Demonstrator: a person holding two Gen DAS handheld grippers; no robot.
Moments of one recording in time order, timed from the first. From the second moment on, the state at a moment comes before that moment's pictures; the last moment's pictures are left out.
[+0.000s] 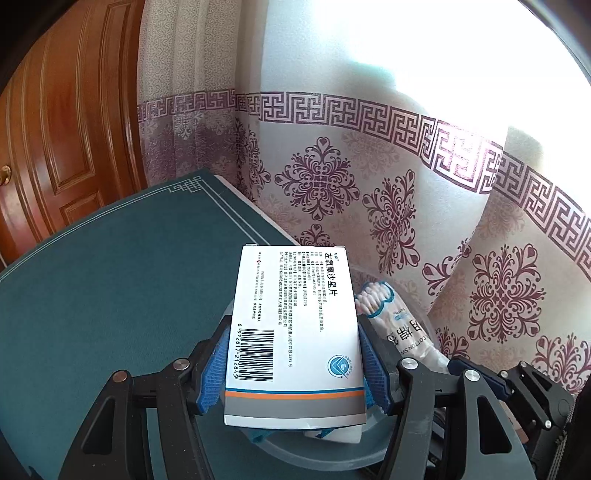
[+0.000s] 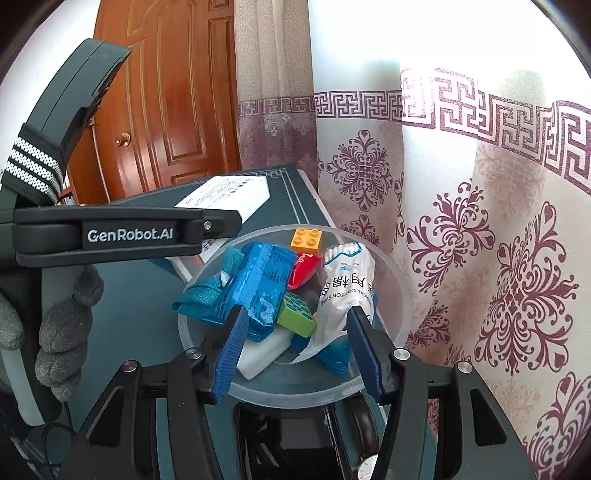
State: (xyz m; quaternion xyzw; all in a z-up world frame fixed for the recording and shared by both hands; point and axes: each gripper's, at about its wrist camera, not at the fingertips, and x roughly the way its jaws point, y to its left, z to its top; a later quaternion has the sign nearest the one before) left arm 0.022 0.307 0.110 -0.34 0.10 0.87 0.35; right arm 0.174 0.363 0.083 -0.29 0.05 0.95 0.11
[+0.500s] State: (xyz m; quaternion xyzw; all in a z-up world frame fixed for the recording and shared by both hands) left arm 0.020 0.332 0.092 -0.37 0.10 0.85 0.36; right arm 0.188 0.382 0.077 -0.30 0.08 0.94 0.13
